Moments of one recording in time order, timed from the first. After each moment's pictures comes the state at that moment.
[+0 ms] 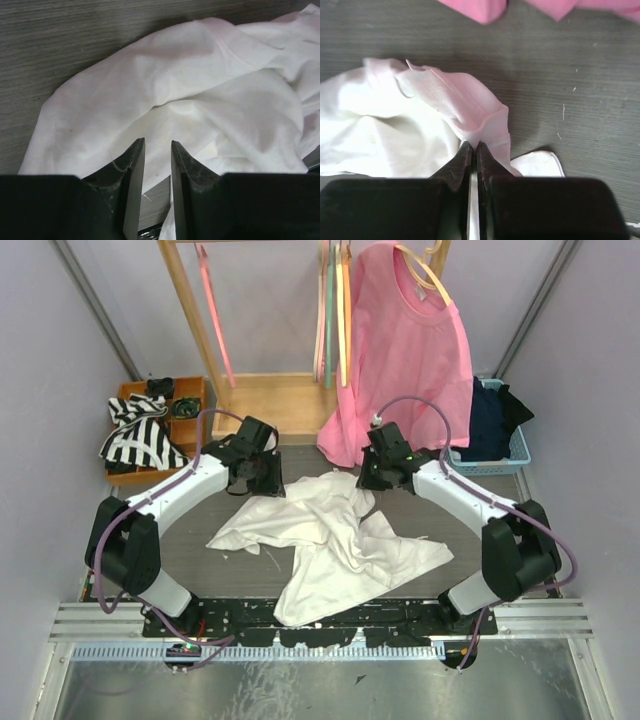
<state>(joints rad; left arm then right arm) -0.53 1.56 1.15 -0.63 0.12 -0.51 0.50 1.53 1.01 -0.44 -0.03 0.56</state>
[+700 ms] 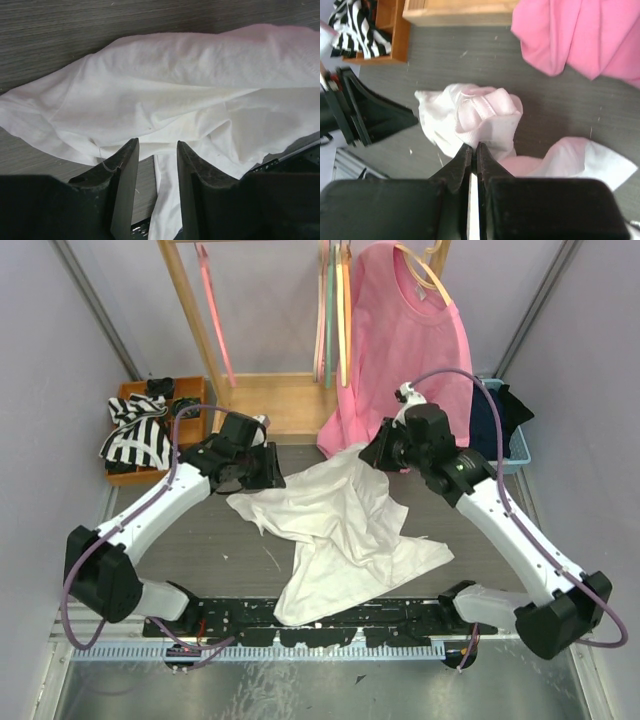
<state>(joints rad) -0.53 1.42 1.14 -0.64 0.14 -0.51 0.50 1.21 1.23 -0.56 -0.08 0.55</state>
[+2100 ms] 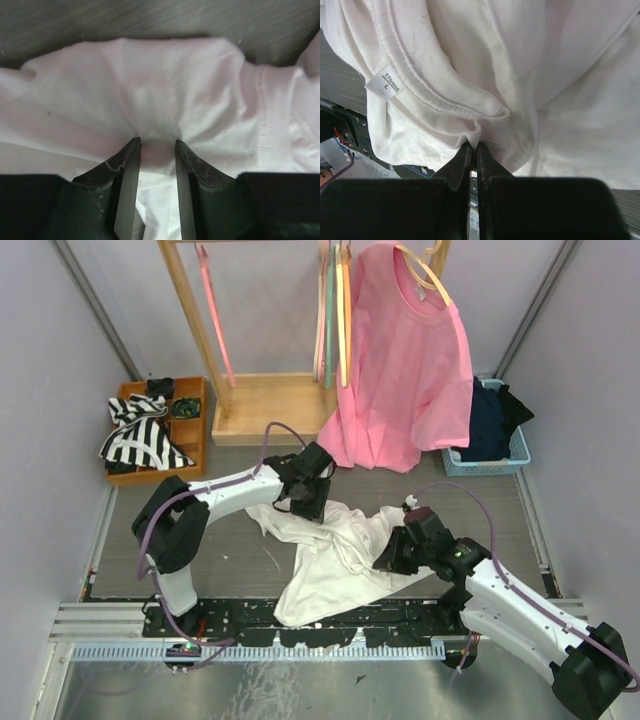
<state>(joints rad) -0.81 1.83 1.29 -0.60 0.06 -0.53 0.63 0.71 0.37 -0.57 -0.21 0.86</state>
